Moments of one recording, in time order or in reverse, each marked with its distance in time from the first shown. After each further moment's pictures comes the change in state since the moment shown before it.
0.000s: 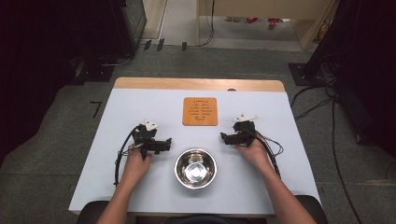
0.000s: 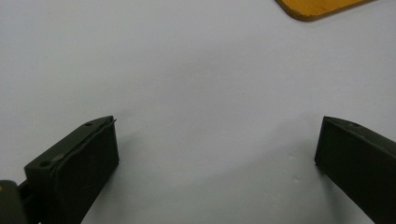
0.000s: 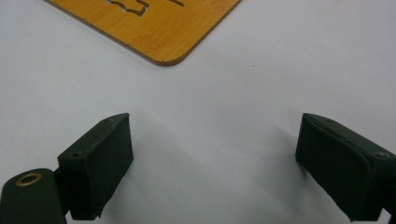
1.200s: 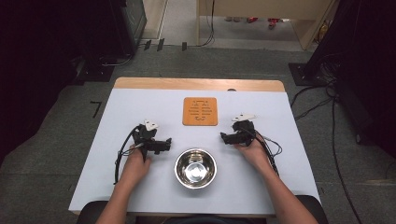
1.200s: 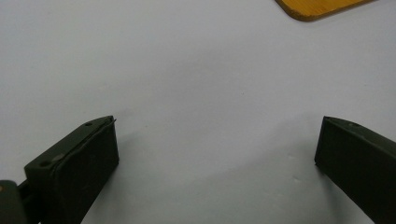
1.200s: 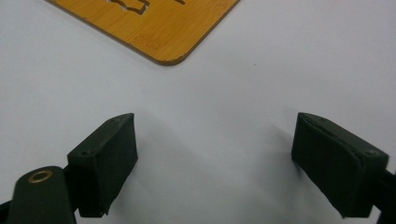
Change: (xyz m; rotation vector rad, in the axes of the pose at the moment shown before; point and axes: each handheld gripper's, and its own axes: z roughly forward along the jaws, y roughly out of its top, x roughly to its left) left arm 0.000 0.000 0.000 0.000 0.001 0.000; right arm 0.003 0.004 -0.001 0.031 -0.011 0.010
